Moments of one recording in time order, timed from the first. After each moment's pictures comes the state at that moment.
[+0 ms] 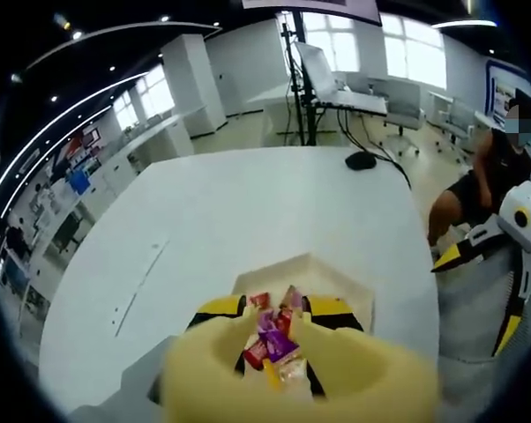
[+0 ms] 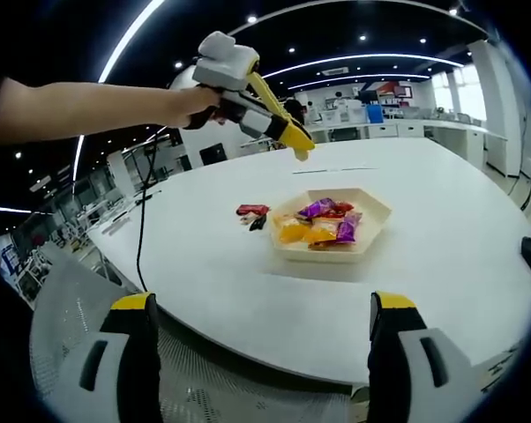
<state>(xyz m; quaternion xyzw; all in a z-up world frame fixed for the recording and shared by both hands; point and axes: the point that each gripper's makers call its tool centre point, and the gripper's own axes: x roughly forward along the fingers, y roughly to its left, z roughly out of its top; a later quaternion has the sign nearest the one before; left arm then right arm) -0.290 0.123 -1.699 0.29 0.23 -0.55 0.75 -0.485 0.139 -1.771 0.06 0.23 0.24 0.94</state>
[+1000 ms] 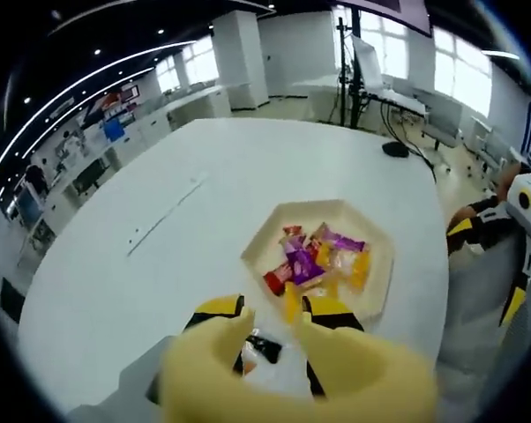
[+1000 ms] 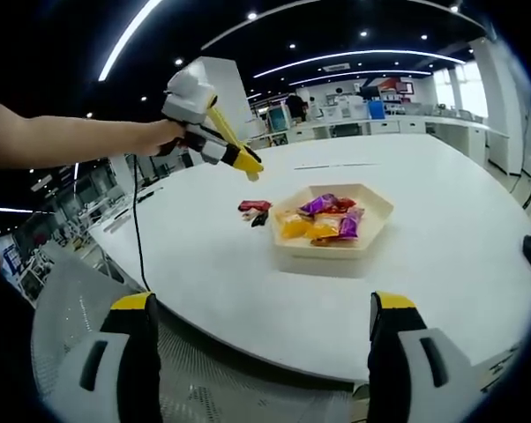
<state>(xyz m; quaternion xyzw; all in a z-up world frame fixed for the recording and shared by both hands) -0.275 0.227 -1.737 0.23 0.30 -0.45 0.81 -0.487 0.140 -1.774 0.06 0.24 0.25 0.94</state>
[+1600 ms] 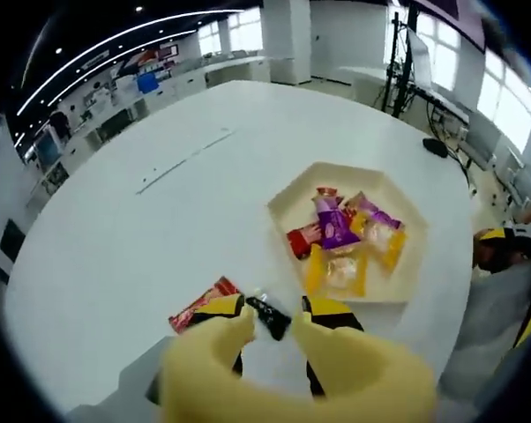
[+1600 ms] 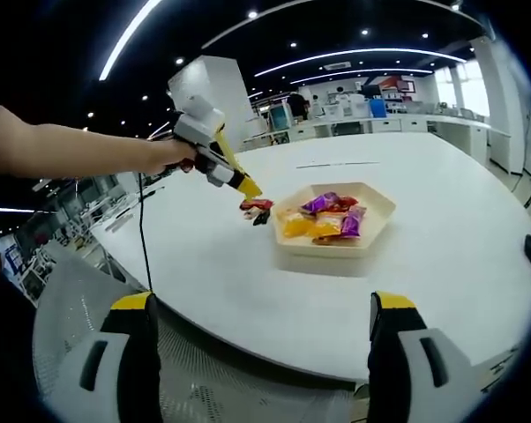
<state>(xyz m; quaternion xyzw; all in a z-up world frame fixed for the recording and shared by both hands) -0.268 0.249 -1.788 0.19 0.38 -0.37 0.83 -0.488 0.141 -1.775 0.06 0.25 0.25 0.93</state>
